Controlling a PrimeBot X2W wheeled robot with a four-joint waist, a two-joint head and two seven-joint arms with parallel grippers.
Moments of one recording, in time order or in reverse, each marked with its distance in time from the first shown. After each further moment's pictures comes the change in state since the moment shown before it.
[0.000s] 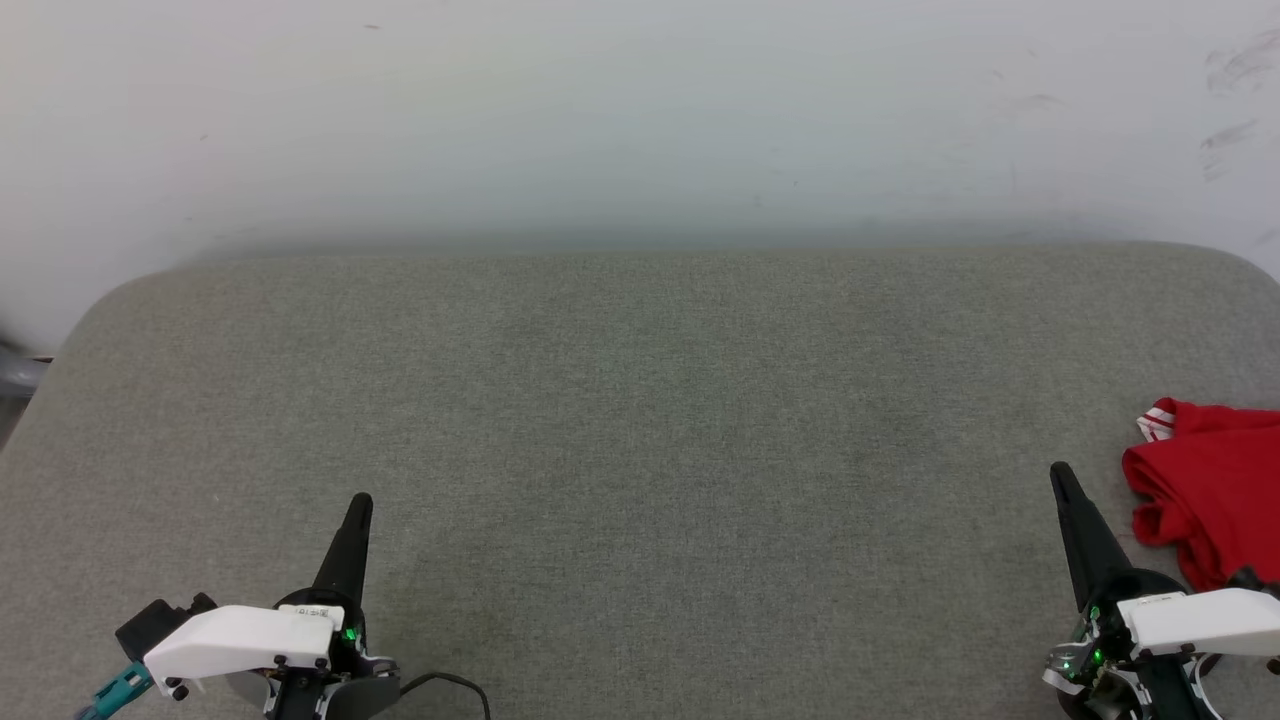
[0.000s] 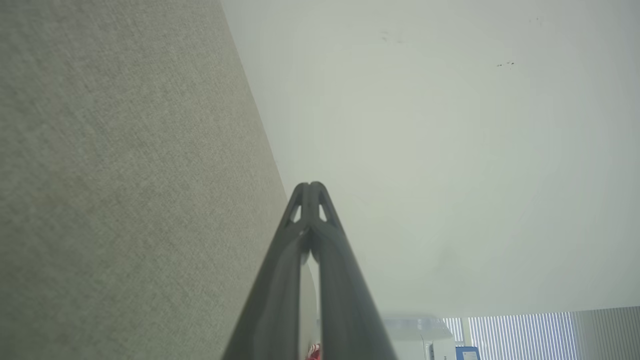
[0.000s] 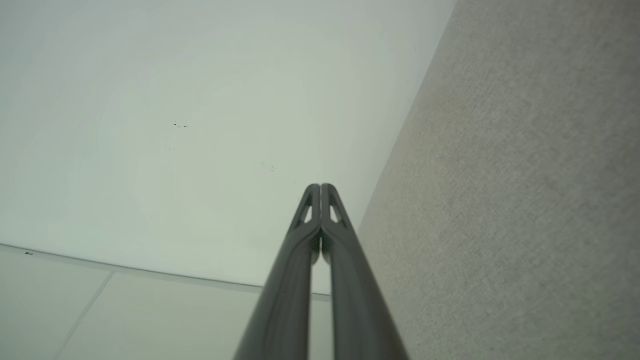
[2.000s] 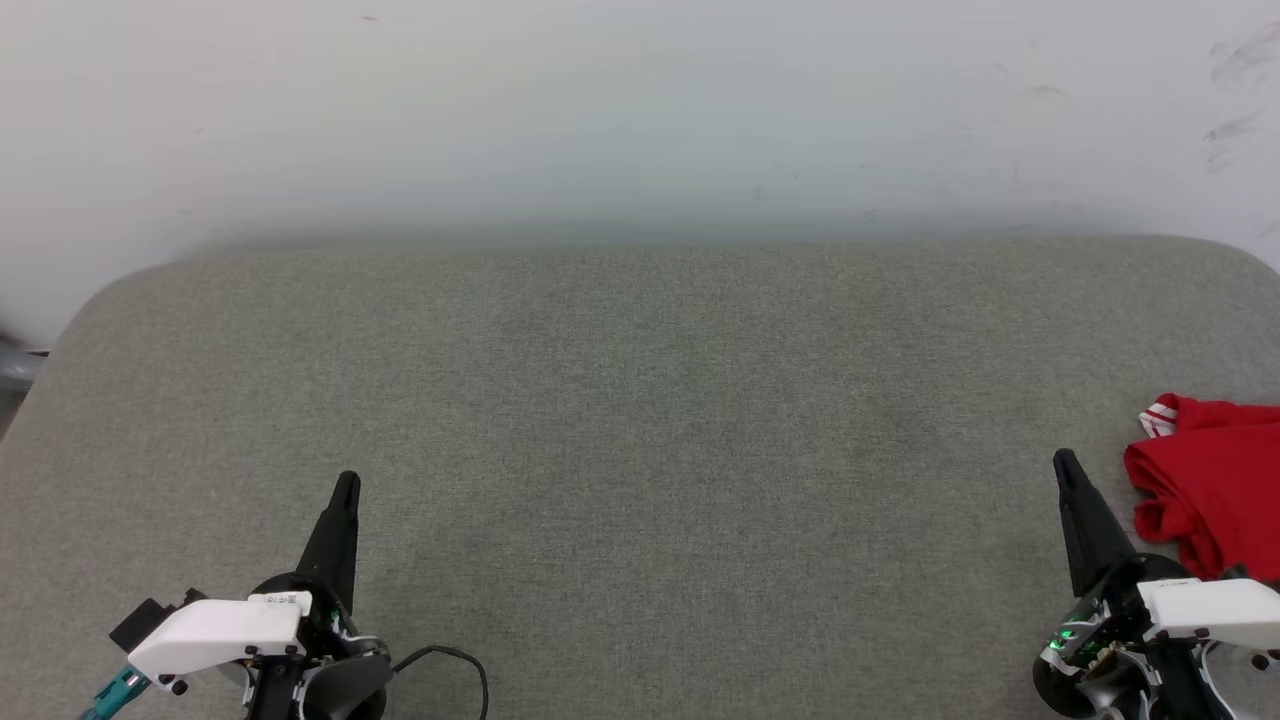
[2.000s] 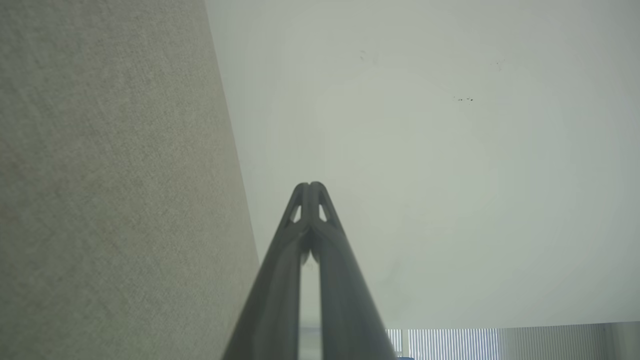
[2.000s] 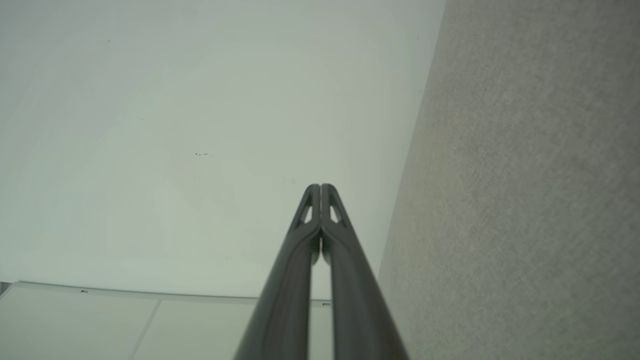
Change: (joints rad) left arm -0.022 -0.011 0.032 -0.006 -0.173 -0.025 0.044; right arm -0.041 0.001 -0.007 0.054 0.179 0.000 0.007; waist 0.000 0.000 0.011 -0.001
